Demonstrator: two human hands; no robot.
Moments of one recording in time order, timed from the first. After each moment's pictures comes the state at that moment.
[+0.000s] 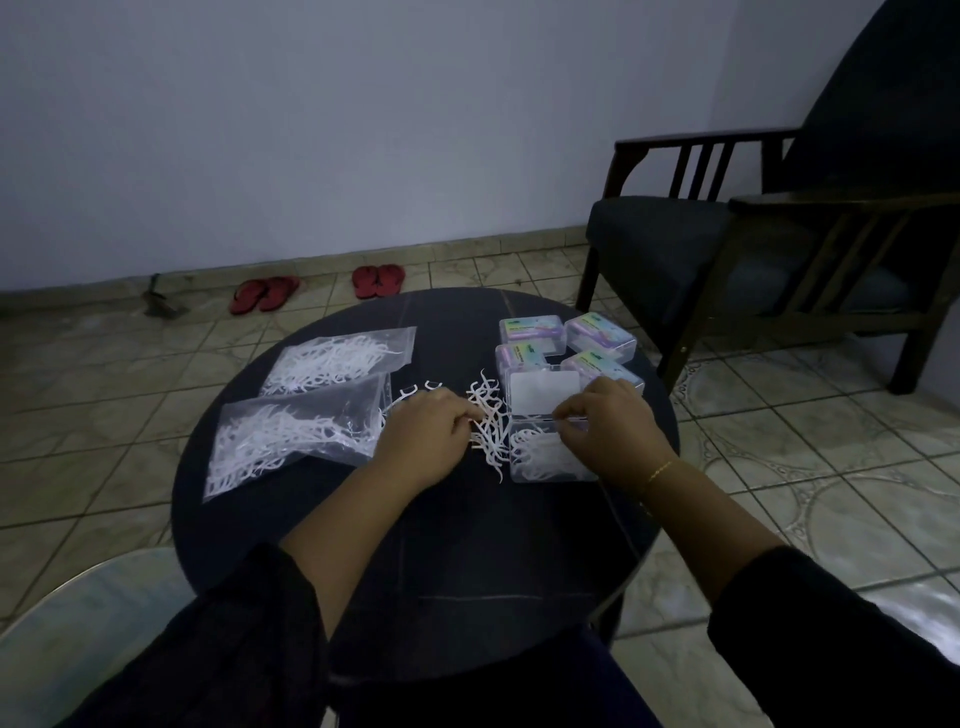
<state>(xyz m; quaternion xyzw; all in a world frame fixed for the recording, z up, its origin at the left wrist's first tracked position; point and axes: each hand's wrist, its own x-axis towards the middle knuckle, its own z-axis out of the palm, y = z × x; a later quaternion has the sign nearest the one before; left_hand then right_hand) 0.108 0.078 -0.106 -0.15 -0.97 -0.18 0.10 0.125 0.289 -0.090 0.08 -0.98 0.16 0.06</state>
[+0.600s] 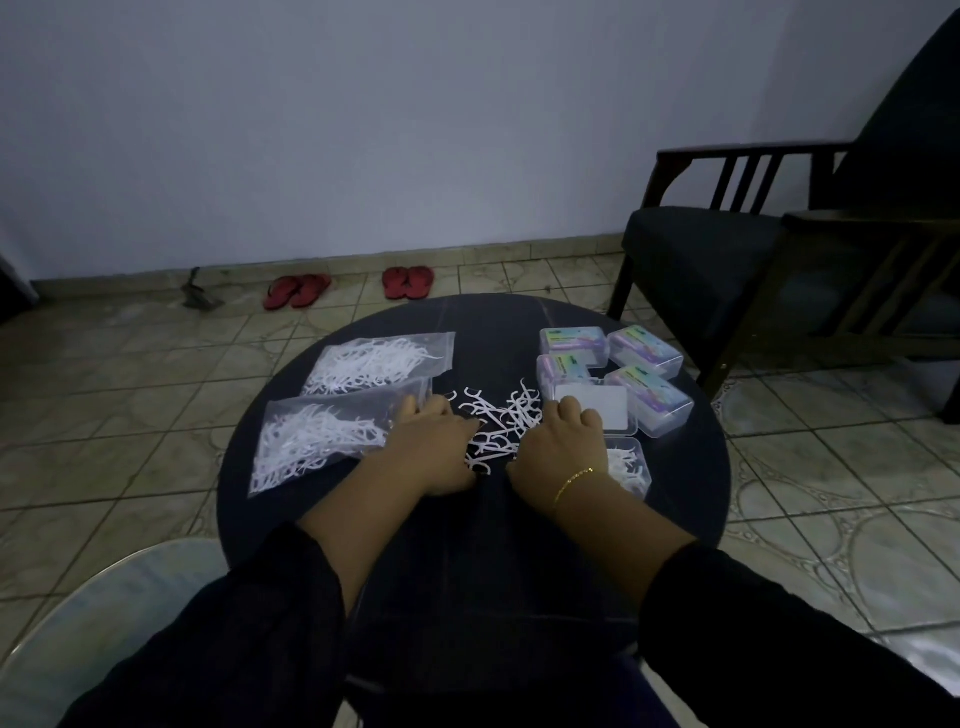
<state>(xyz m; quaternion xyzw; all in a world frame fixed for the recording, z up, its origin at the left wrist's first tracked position) 0.107 0.044 -0.091 -0.15 -0.99 0.05 -0.04 0.122 0.191 -0.095 0.10 -0.99 -0.06 0.02</state>
